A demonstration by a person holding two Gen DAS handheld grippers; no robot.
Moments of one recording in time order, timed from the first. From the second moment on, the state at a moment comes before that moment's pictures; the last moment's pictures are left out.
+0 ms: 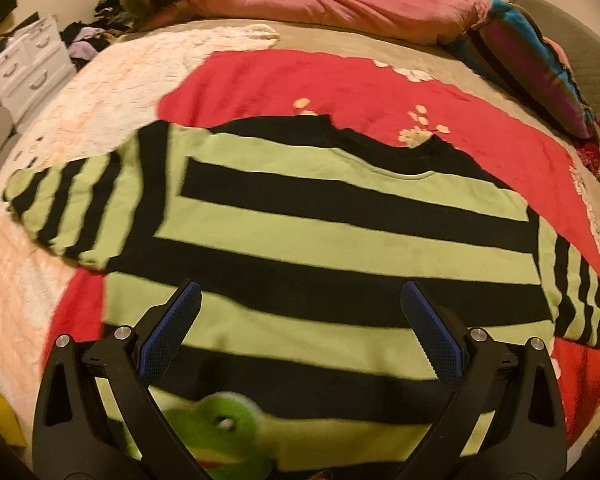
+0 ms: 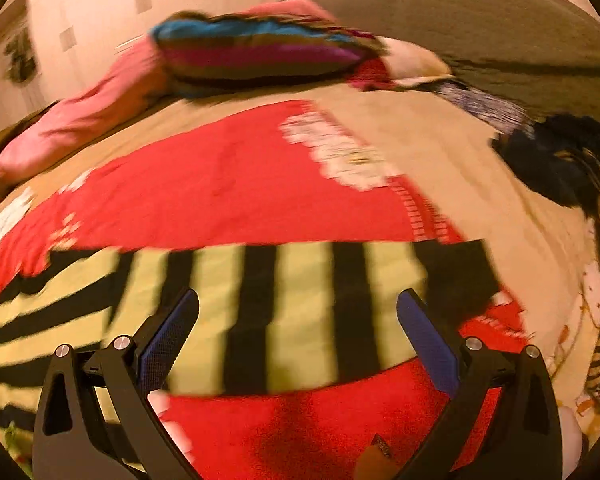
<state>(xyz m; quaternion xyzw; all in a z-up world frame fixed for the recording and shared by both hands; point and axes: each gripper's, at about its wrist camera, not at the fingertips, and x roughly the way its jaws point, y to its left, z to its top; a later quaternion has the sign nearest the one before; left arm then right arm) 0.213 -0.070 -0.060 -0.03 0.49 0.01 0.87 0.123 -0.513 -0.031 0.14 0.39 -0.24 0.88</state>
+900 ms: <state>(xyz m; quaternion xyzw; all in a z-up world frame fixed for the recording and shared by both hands) 0.196 -0.080 -0.091 0.01 0.49 -0.03 0.87 0.088 -0.653 -0.072 0.27 0.40 -0.27 0.83</state>
